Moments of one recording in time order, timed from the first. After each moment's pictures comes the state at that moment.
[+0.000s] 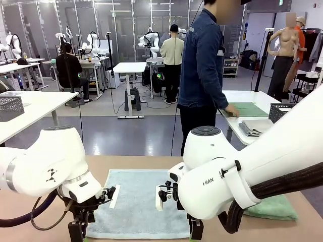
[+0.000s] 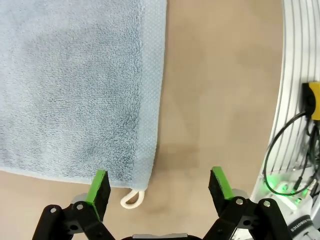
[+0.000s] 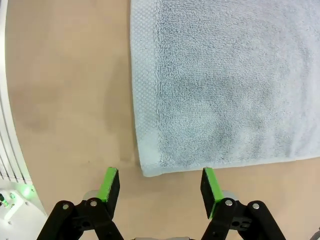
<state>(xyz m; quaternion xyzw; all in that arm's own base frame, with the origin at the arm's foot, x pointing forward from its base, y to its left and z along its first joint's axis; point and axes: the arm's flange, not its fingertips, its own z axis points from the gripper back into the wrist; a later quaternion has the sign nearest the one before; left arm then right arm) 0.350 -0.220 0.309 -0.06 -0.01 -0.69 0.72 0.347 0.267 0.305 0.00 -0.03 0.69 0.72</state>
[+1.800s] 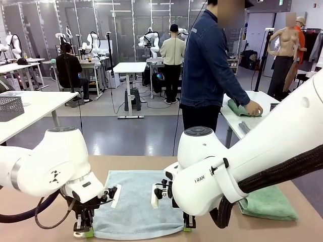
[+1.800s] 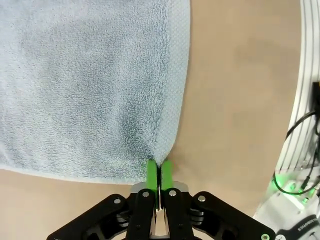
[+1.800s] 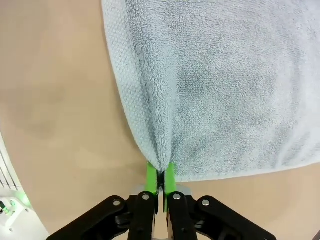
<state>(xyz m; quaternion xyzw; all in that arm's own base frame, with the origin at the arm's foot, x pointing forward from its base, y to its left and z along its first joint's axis) 0.360 -0.221 0.303 -0.04 0.00 -0.69 0.73 0.363 0.279 0.297 0.00 -0.02 0.68 0.73</state>
